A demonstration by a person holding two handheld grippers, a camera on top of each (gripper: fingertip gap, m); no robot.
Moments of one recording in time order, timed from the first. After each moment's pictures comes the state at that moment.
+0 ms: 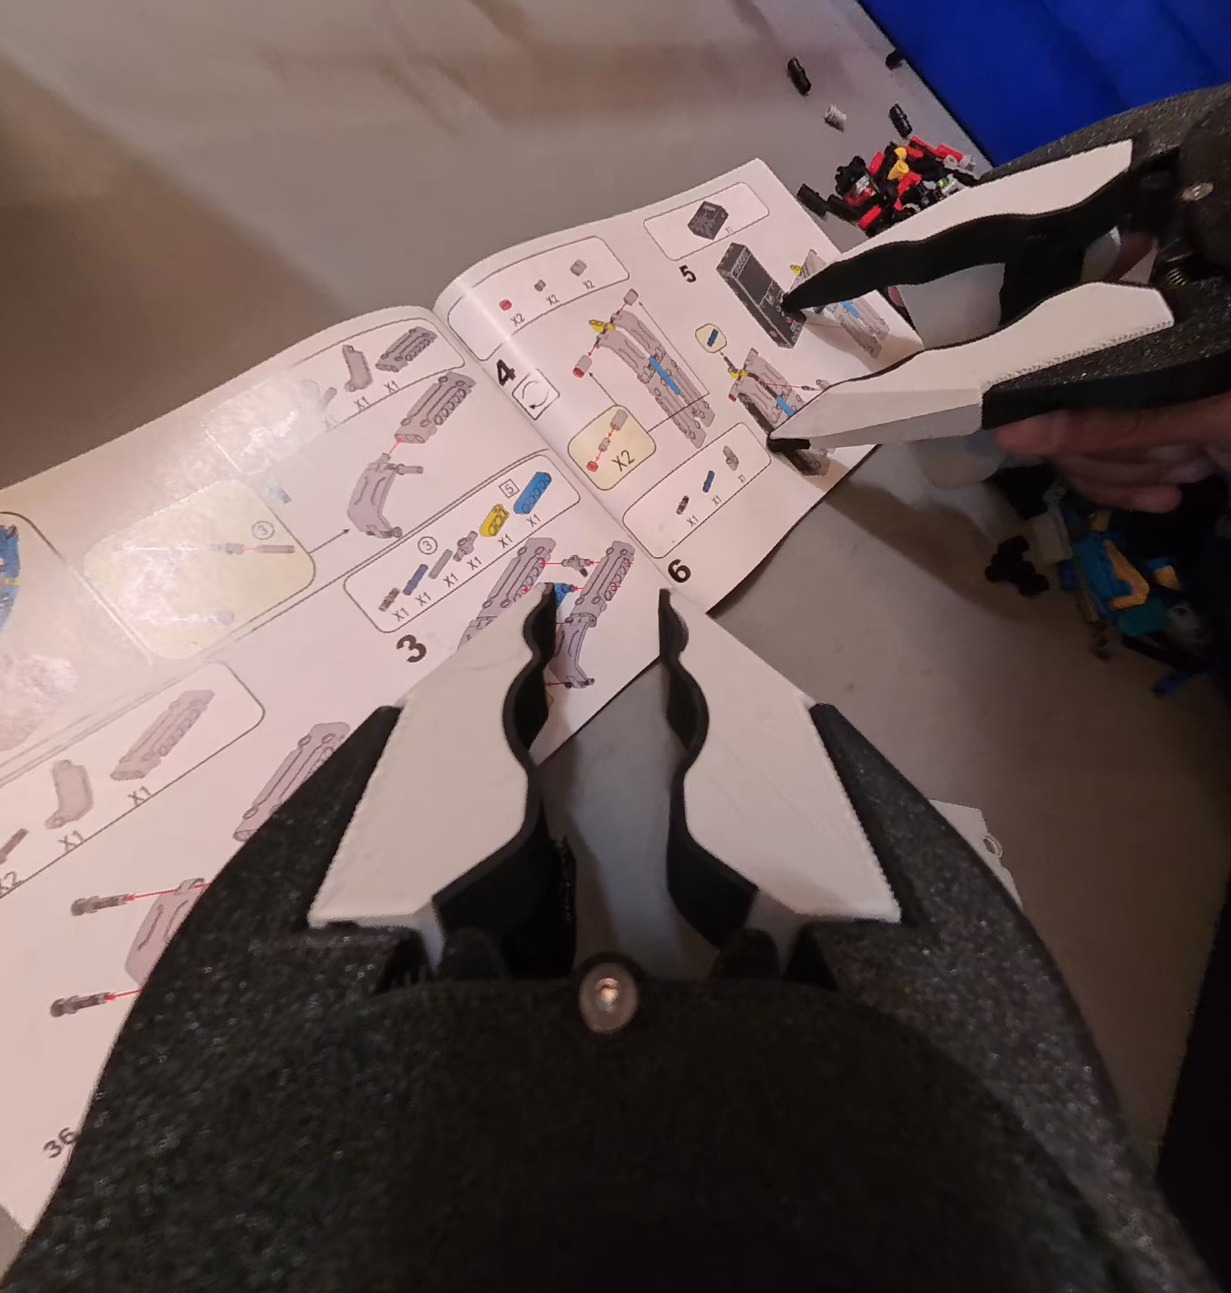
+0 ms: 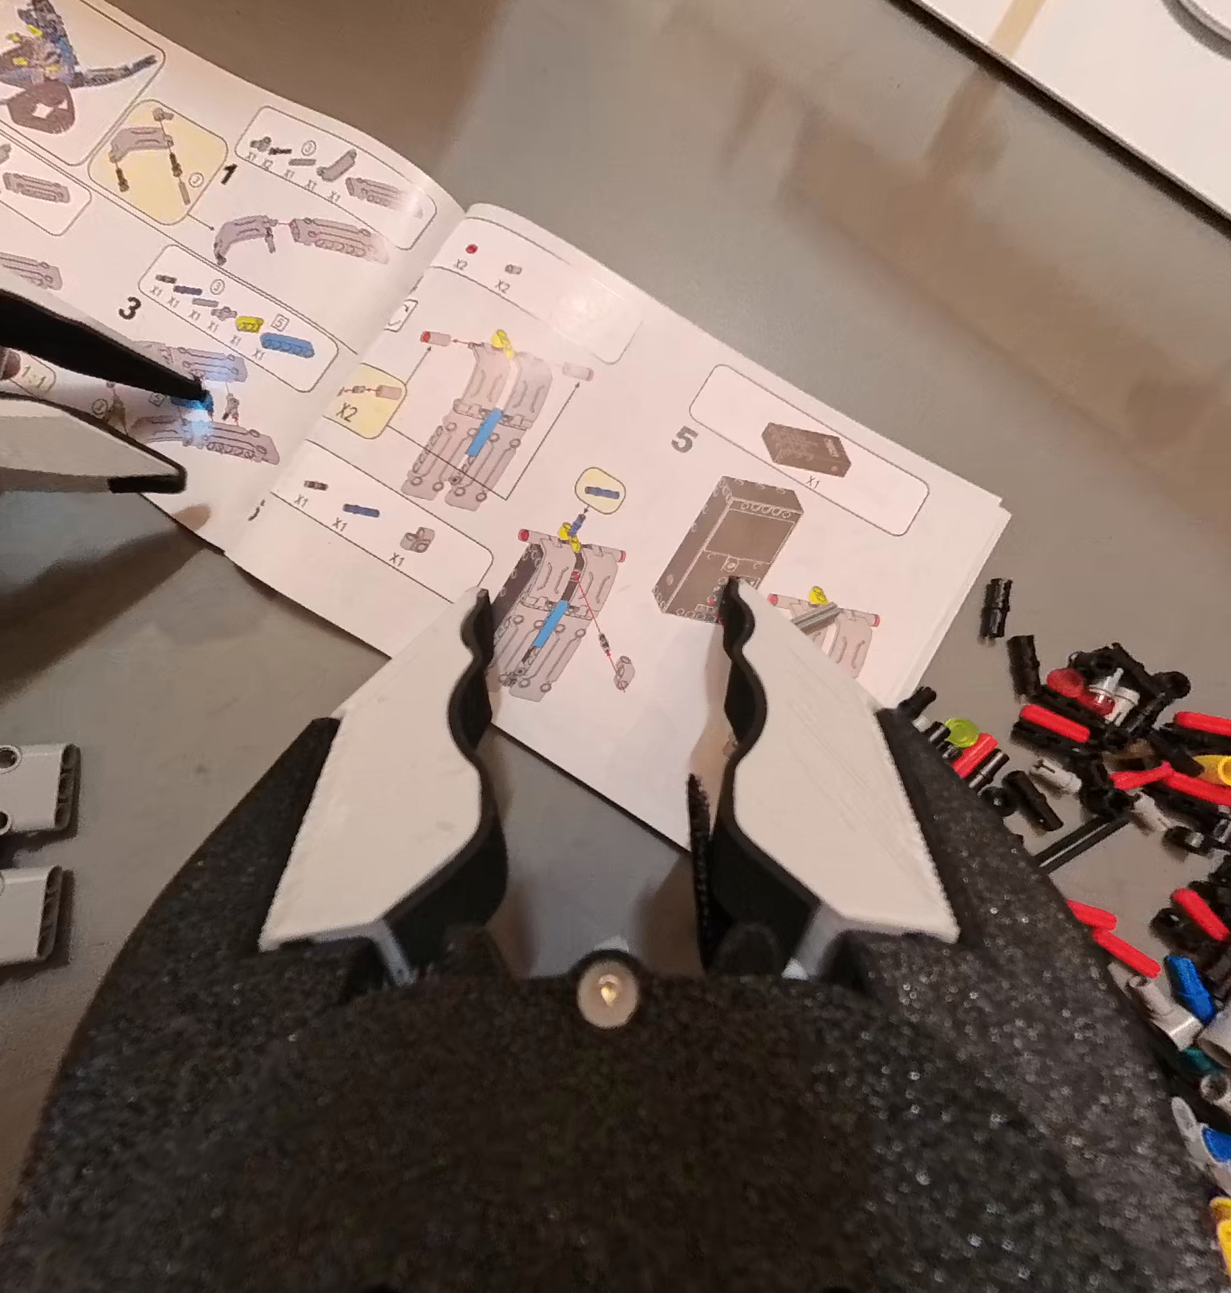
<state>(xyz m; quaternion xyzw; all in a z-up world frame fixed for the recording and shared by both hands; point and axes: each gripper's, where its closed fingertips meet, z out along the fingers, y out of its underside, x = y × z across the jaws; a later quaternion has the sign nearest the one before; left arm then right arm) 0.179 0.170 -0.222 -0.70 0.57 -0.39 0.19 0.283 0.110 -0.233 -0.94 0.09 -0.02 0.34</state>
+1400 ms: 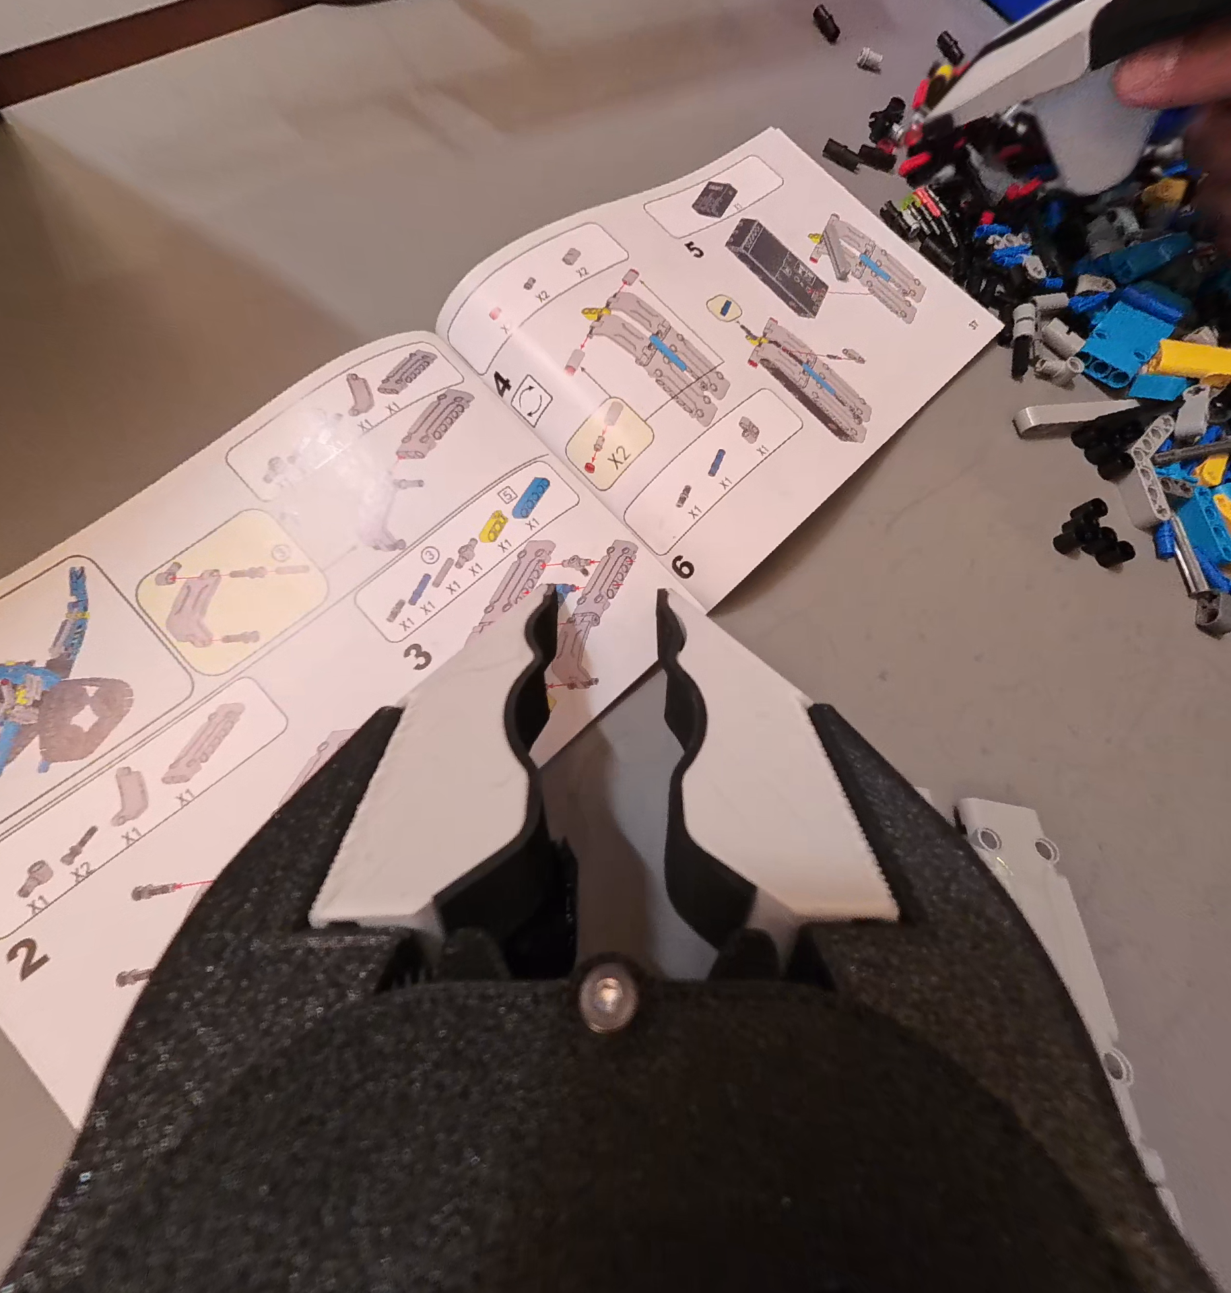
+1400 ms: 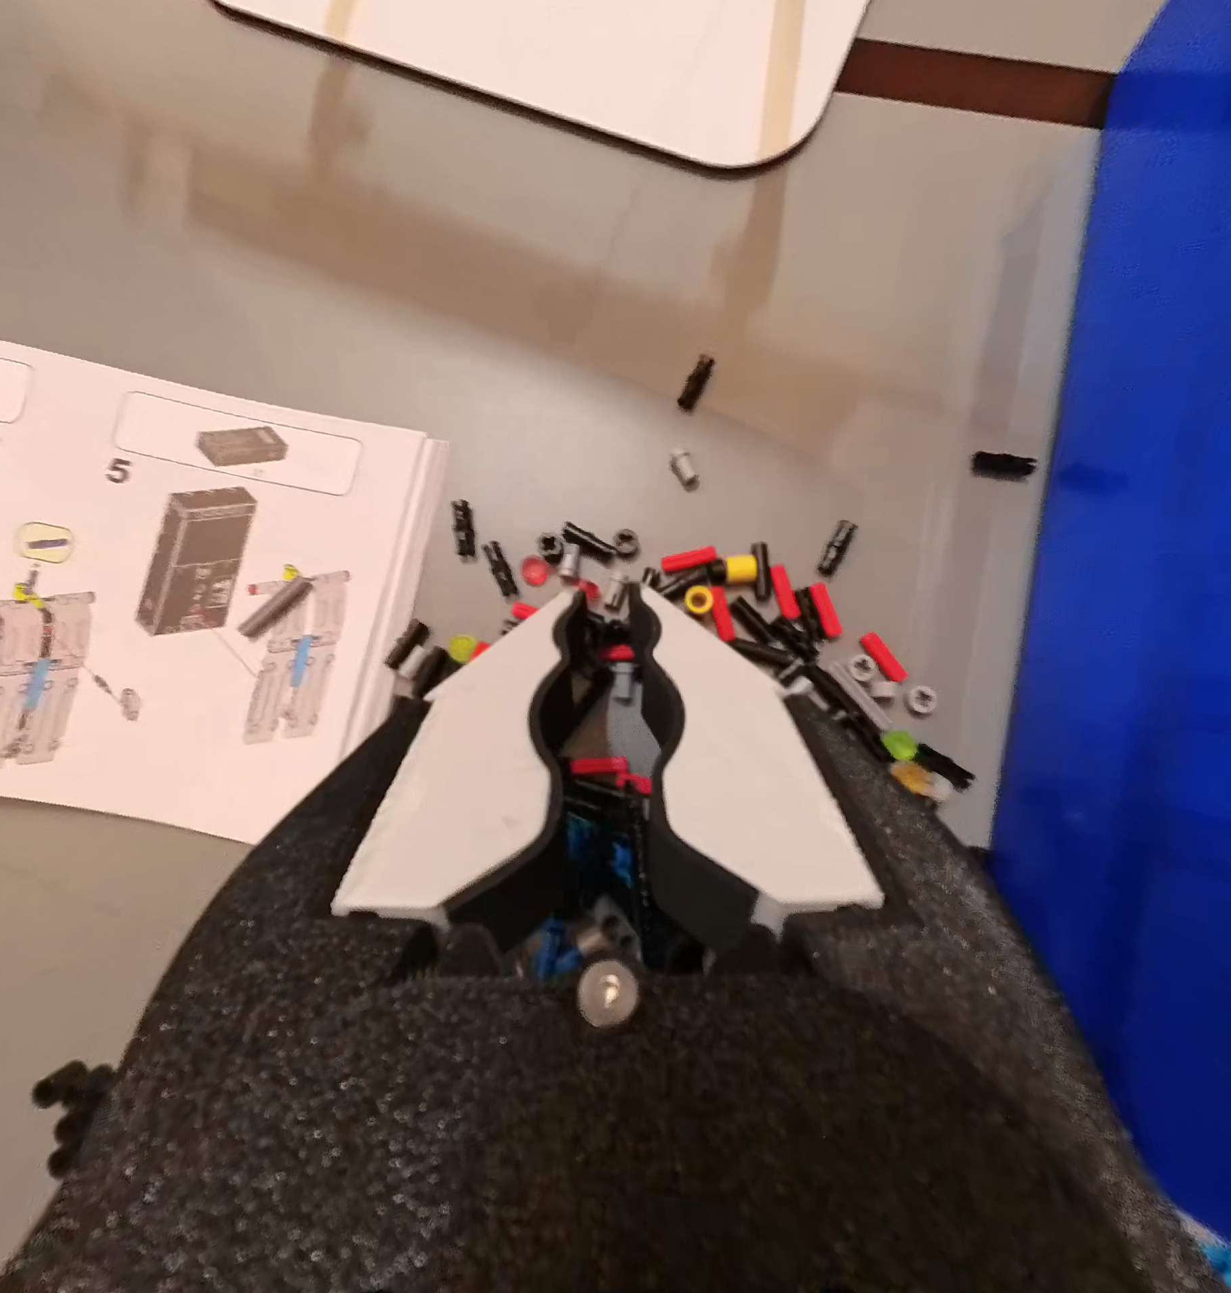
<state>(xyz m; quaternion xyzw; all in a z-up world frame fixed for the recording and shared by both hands) 0.178 0.168 -0.223 -0.68 0.60 -0.34 0.24 0.415 0.044 -0.228 -0.91 0.26 -0.08 0.33</state>
